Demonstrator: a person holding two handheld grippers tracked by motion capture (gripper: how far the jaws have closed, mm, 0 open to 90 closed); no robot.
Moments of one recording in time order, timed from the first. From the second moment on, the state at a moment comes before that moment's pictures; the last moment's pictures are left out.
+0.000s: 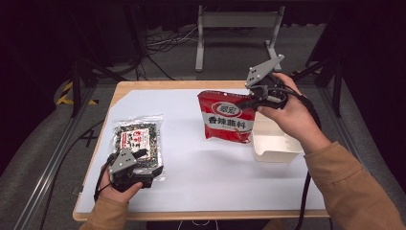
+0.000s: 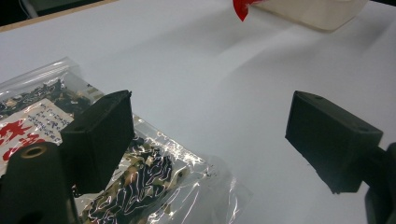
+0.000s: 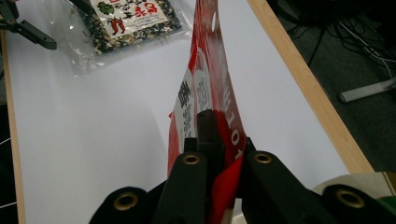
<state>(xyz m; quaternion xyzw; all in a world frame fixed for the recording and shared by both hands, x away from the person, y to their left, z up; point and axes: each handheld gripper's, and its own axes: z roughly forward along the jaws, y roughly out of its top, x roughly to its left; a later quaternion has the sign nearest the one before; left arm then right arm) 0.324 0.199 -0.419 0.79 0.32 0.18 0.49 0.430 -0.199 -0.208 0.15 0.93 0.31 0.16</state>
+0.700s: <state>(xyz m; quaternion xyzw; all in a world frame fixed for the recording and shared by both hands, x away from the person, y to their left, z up) 0.323 0.200 -0.419 0.79 0.32 0.18 0.49 0.446 -0.241 -0.195 0.18 0.90 0.33 0.21</state>
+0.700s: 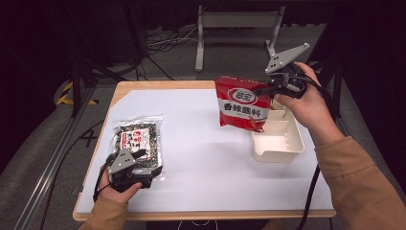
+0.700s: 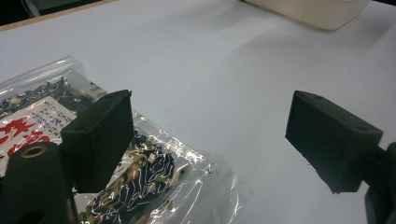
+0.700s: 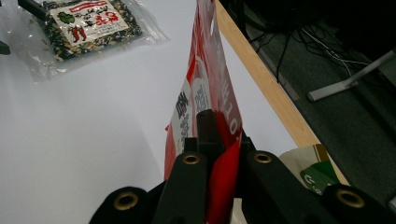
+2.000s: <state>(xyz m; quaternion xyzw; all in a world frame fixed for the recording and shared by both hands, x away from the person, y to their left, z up) 0.320 0.204 -0.420 0.79 0.33 0.19 0.49 0.471 -0.329 -0.187 0.21 0.86 0.40 0.24</state>
